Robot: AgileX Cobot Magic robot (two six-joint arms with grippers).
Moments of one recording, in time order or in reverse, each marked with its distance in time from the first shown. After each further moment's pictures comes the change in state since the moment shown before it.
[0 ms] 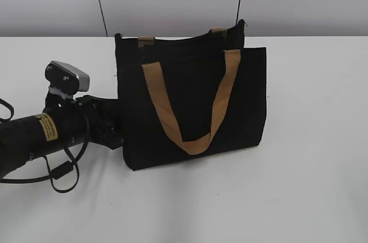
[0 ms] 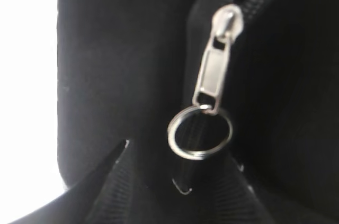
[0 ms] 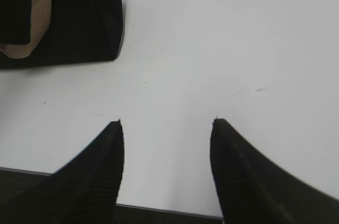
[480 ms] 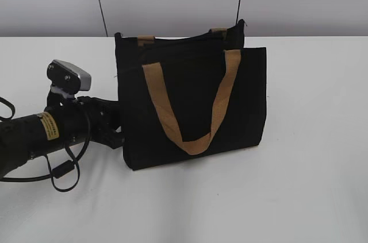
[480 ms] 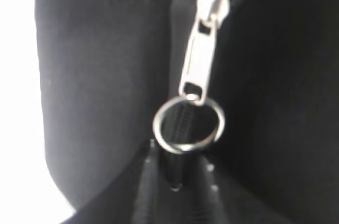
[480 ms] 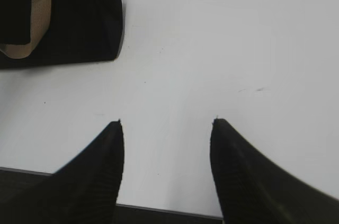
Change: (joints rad) left arm 0.000 0.008 -0.008 0.026 0.000 0.002; right arm 0.000 0.000 0.000 0.000 0.000 0.000
